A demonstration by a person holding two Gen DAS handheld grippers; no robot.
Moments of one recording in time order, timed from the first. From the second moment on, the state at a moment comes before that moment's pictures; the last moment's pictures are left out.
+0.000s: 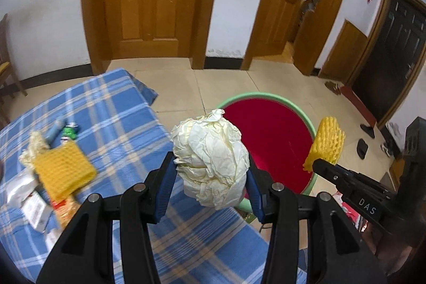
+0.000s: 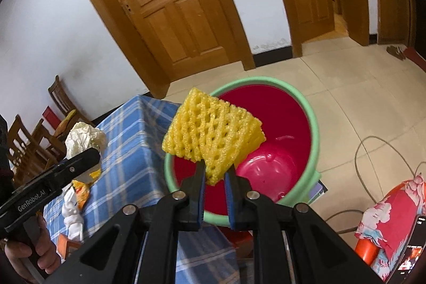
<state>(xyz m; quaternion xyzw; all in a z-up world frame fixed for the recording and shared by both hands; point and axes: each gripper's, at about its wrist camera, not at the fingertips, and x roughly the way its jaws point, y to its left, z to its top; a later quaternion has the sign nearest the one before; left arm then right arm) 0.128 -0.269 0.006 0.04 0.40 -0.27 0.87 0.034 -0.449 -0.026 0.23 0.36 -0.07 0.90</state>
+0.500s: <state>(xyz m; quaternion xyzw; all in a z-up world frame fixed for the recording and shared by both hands) 0.135 -0.318 -0.041 0.09 0.44 -0.29 0.85 0.041 -0.469 -0.052 0.26 0.38 -0.08 0.88</state>
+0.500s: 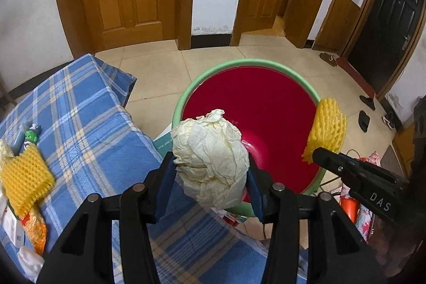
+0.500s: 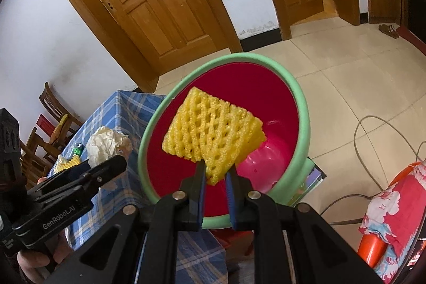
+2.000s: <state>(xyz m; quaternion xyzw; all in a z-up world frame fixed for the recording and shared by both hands) 0.121 -0.227 0.020 0.05 0.38 -0.23 0.89 0.011 -0.431 -0.008 0.24 0.33 -0.07 0.91</state>
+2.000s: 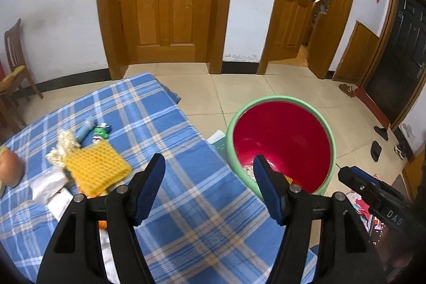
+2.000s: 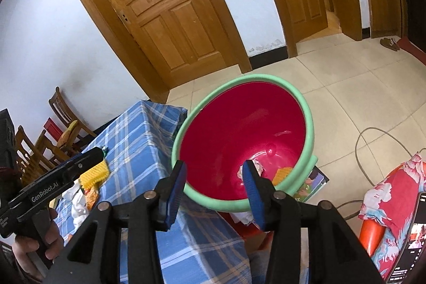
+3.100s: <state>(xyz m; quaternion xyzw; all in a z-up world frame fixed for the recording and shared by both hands) 0.085 -0.105 -0.010 0.01 0.43 -0.12 0.90 -0.012 -0.358 -0.001 0.21 0.35 -0.01 0.91</state>
